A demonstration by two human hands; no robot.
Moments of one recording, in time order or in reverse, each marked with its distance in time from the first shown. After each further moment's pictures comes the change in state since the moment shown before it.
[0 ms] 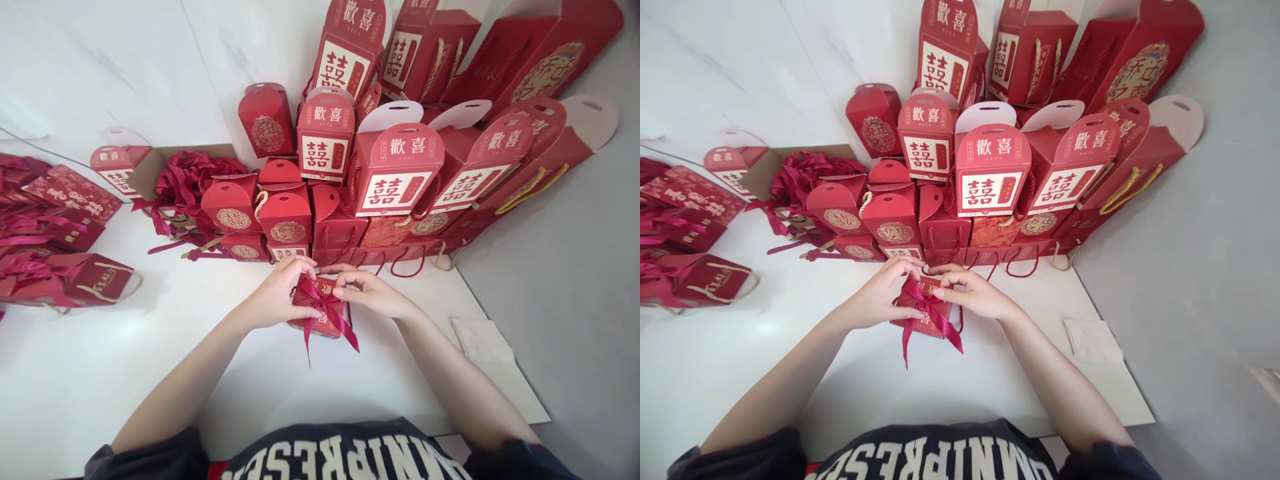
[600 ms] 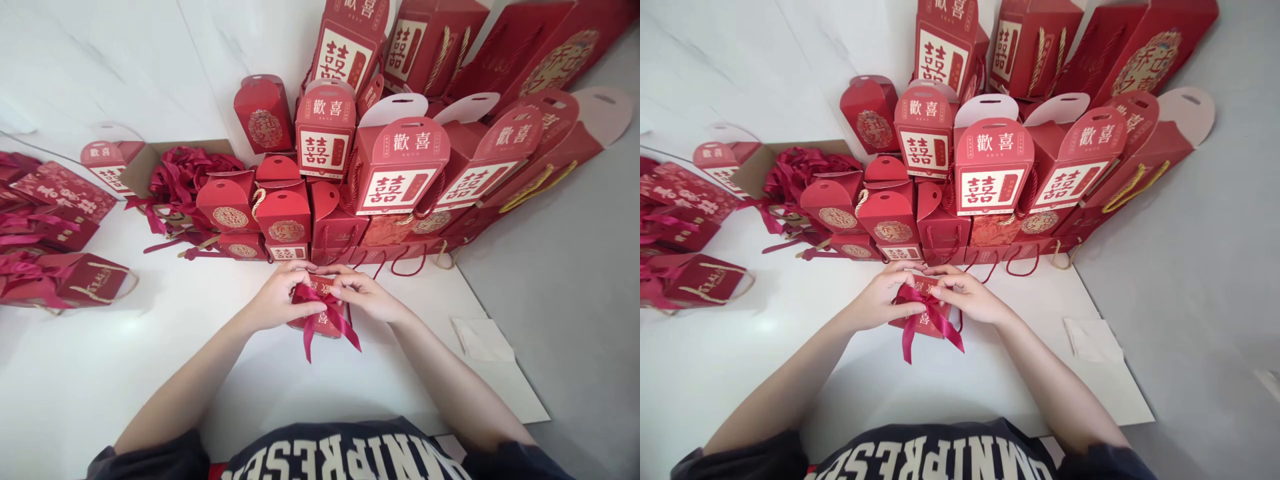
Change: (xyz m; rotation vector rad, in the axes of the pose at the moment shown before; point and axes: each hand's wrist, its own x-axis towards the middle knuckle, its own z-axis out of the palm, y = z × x) left_hand 0.000 -0.011 0.013 -0.060 0.030 -0.027; right_hand 0.002 0.008 0.011 0.016 0.051 -0.042
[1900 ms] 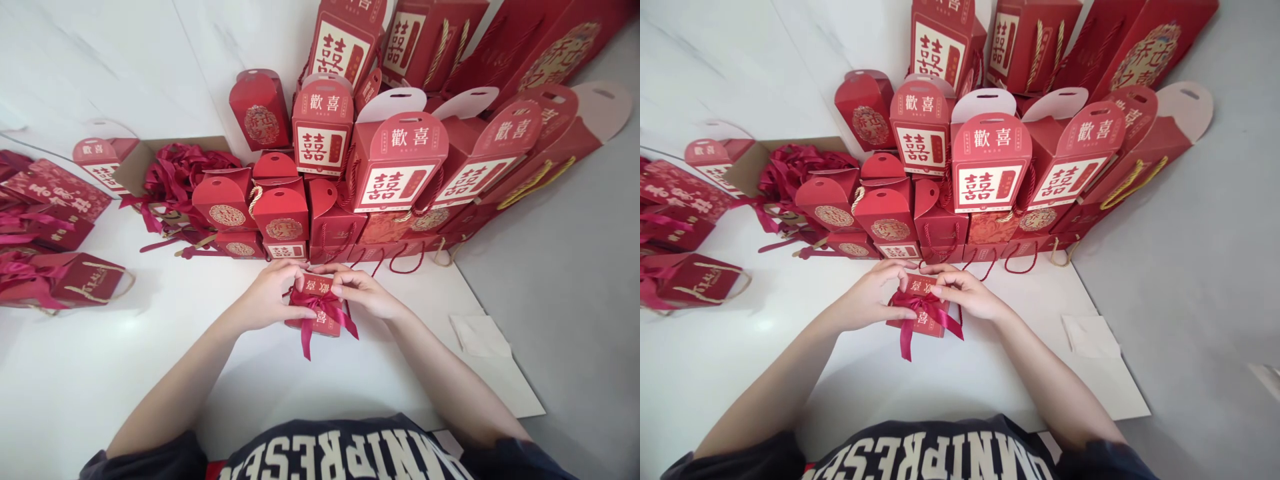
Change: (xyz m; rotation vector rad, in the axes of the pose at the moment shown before) left_hand -0.003 0.007 -0.015 0.180 -0.072 -0.032; right_hand 0.000 0.010 -0.001 0.171 -0.022 -0.025
